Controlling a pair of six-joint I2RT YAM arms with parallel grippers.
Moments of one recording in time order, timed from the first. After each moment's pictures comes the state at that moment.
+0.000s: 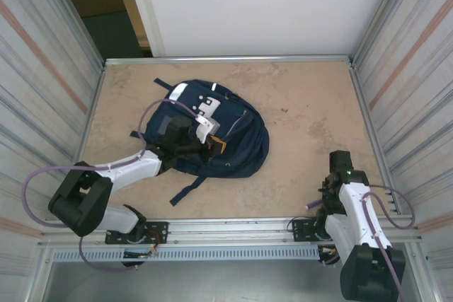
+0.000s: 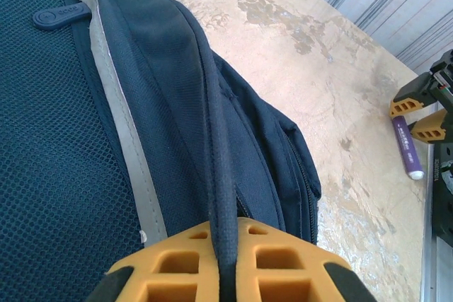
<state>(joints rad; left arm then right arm) -0.61 1.38 0.63 0.22 0.53 -0.14 -0.11 0.79 0.37 -1.01 0.14 1.56</state>
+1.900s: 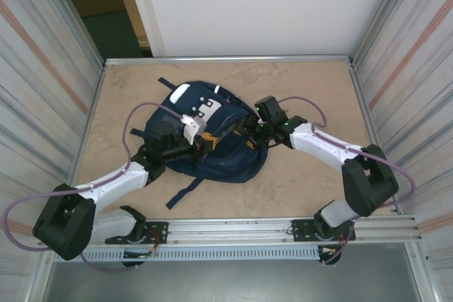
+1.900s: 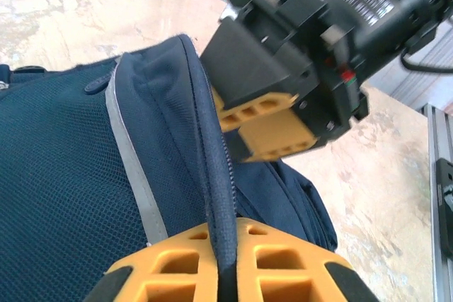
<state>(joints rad) -0.55 1.18 0.50 0.33 0.54 -0.10 0.59 1.48 0.97 -0.37 -0.28 1.22</state>
